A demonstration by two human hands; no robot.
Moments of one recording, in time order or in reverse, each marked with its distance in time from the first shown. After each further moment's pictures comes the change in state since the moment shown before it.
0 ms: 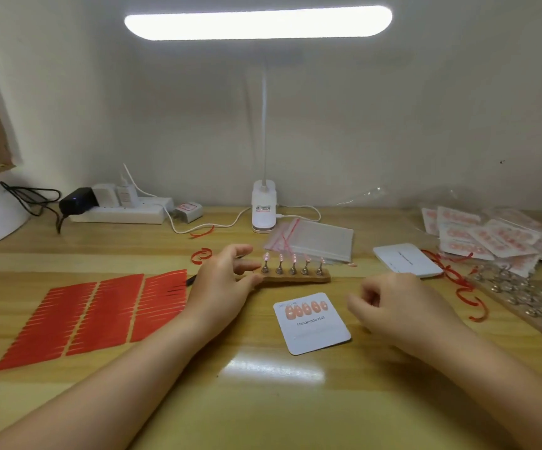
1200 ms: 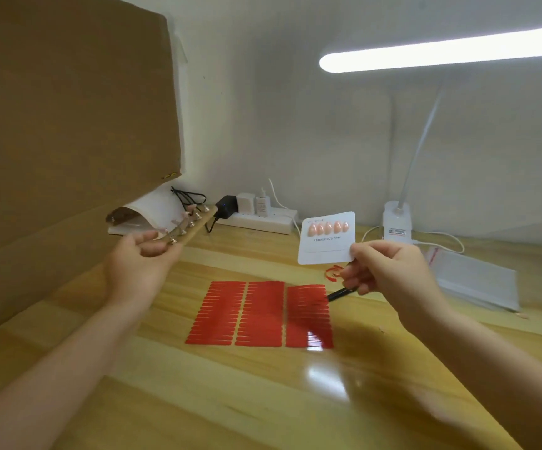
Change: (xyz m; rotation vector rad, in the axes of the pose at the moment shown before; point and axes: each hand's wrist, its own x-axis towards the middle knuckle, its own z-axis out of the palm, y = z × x) left_hand -0.041 -0.106 -0.243 -0.082 0.812 -0.356; right_hand 0.062 -0.176 0.036 1.208 -0.126 -0.084
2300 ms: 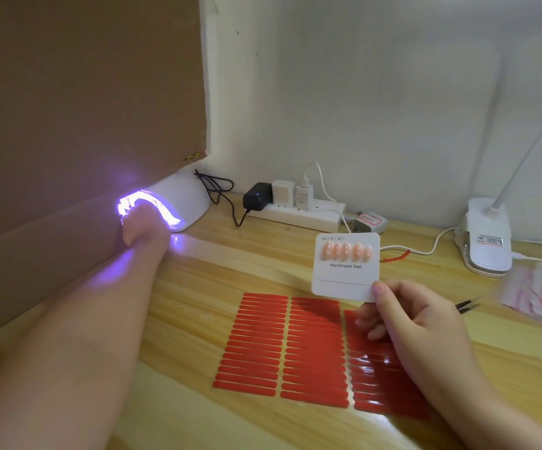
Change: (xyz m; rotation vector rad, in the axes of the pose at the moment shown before) left_hand 0.201 -0.098 0.055 0.621 0.167 -0.188; right_hand 0.019 0.064 0.065 -0.119 0.059 -0.185
